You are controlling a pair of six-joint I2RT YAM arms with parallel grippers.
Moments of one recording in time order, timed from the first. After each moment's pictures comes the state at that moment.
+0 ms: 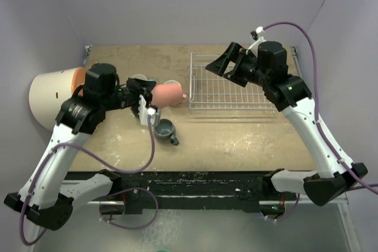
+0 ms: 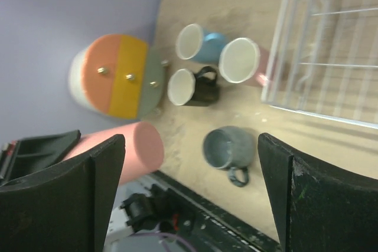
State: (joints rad) left arm -0.45 0.97 1.31 -0.77 0.53 1.55; right arm 0.45 1.29 1.50 -0.58 -0.25 0.79
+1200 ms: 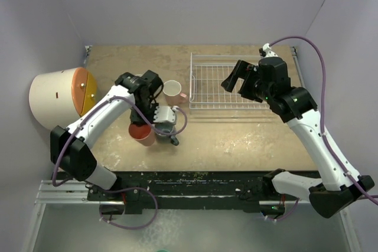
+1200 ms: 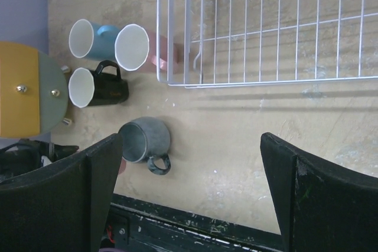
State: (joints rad) left arm -0.50 1.50 1.35 -1.41 0.07 1.10; right arm 0.45 1.15 1.39 -0.81 0.07 0.66
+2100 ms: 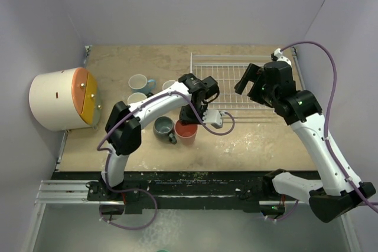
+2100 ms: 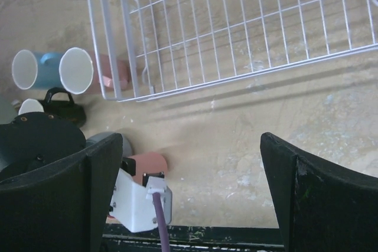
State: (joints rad) left arm -0.88 2.01 1.84 -1.37 0.08 0.88; right arm 0.41 1.11 1.37 -0.91 0.22 0.67
